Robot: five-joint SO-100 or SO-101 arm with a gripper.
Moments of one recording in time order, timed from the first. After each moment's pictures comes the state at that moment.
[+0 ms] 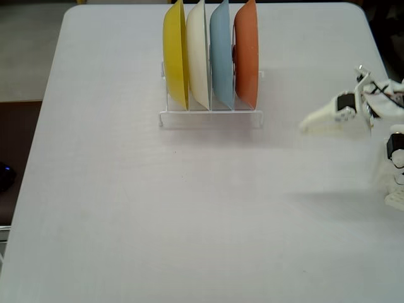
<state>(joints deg) 6.9 172.8 143.9 49.0 -0.4</state>
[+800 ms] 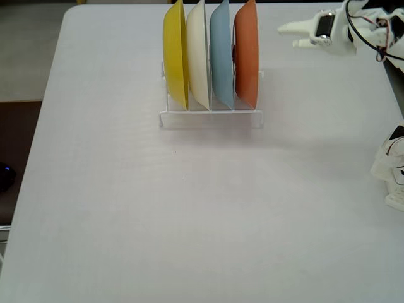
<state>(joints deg) 34.5 126.6 93.5 53.3 -41.0</state>
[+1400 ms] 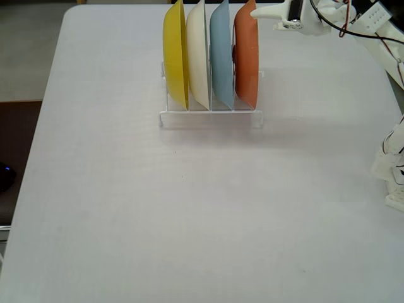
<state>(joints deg) 36.3 101.7 69.2 55.8 -48.8</state>
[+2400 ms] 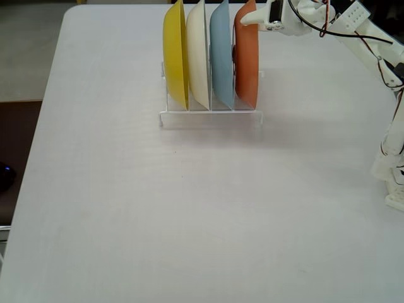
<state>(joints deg) 33.0 90.6 58.0 55.8 -48.8</state>
